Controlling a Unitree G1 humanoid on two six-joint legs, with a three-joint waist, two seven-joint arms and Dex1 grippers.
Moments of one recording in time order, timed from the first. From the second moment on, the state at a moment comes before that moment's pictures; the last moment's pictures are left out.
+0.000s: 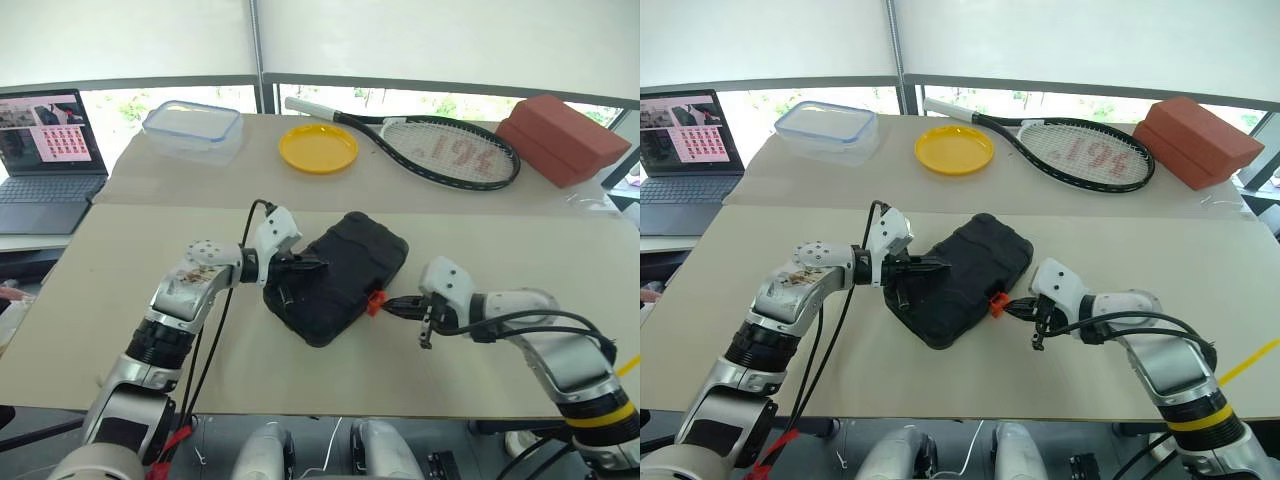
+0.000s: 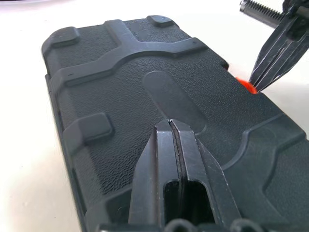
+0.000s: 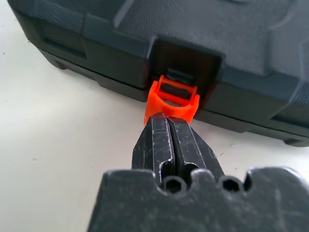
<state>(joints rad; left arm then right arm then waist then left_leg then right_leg) -0.62 0.49 -0.22 0.04 -0.28 0.55 -1.00 -0.25 -0.73 0.17 -0.31 0.26 0.53 0.91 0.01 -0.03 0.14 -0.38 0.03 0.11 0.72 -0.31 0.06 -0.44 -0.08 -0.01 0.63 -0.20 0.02</state>
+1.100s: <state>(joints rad) -0.62 0.48 -0.24 0.04 -0.28 0.56 -1.02 -0.14 -0.75 0.10 -0.38 0.32 0.68 0.84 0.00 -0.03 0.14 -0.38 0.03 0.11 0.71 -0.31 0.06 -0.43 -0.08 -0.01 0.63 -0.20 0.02</state>
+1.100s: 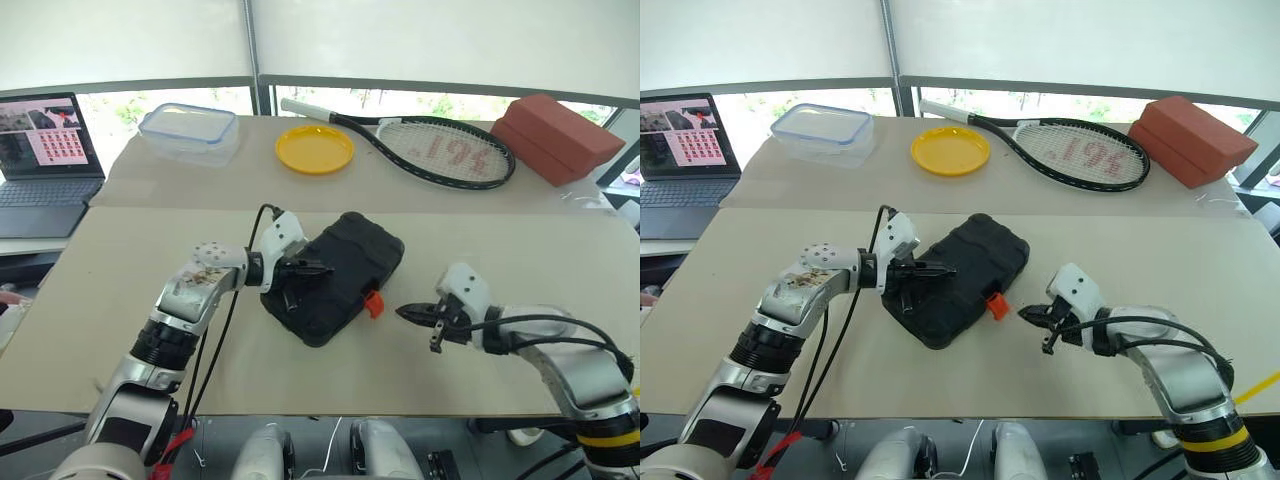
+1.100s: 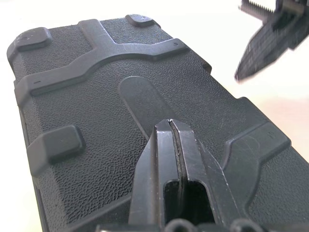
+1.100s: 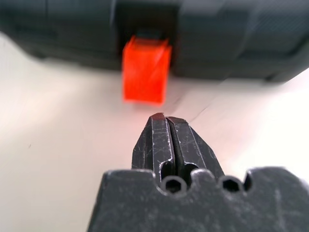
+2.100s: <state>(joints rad) -0.61 0.48 -0.24 0.03 -0.28 0.57 -1.03 -0.19 -0.62 0.07 -0.47 0.43 0.92 0.66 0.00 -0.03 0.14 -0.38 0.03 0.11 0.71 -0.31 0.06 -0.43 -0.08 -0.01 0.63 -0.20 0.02</state>
